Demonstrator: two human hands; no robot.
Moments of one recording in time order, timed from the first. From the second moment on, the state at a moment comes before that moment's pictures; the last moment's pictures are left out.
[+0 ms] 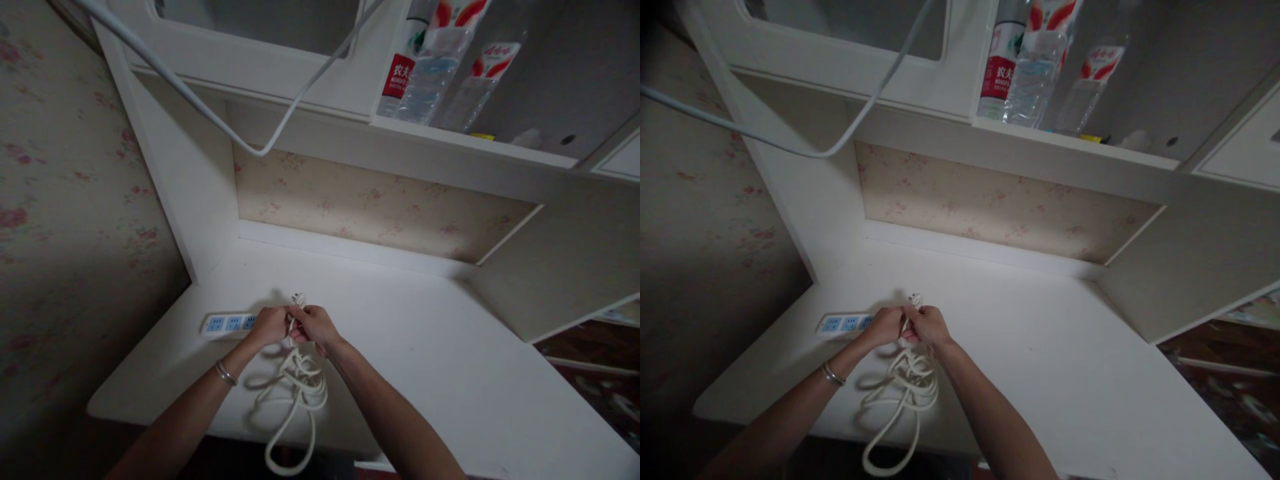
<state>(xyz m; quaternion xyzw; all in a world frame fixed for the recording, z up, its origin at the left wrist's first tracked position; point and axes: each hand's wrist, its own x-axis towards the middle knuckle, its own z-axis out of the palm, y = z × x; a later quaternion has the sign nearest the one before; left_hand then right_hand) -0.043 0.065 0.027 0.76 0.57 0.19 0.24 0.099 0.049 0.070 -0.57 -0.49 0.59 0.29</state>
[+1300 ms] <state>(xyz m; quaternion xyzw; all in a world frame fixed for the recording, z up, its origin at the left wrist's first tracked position) -0.061 0.044 0.062 0.78 0.59 0.18 0.13 0.131 0.054 0.051 -0.33 -0.91 0.07 0.23</state>
